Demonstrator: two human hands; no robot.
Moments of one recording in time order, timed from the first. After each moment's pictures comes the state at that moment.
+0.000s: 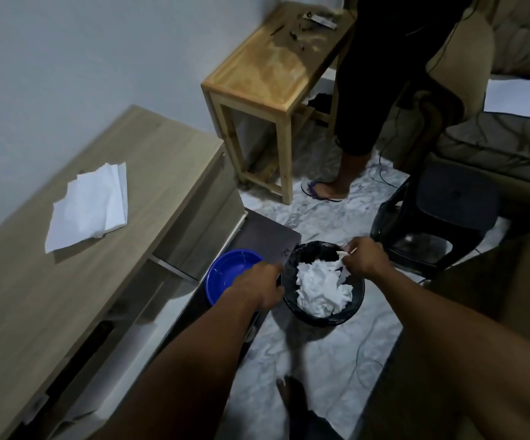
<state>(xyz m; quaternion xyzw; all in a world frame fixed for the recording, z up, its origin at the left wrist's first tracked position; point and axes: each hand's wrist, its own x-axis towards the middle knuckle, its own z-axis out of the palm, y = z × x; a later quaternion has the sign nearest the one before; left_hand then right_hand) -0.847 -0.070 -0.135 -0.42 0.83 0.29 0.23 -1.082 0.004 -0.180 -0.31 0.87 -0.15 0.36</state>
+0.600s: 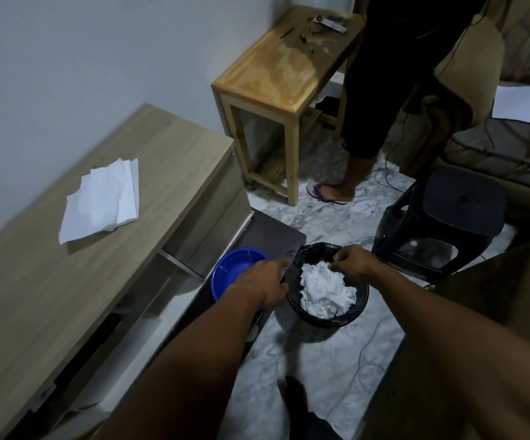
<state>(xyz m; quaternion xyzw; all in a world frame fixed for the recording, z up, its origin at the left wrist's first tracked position) -0.831 -0.071 -0.127 -0.44 0.82 0.32 0.19 -1.064 -0.015 -0.204 -0.36 0.80 -0.13 0.46</state>
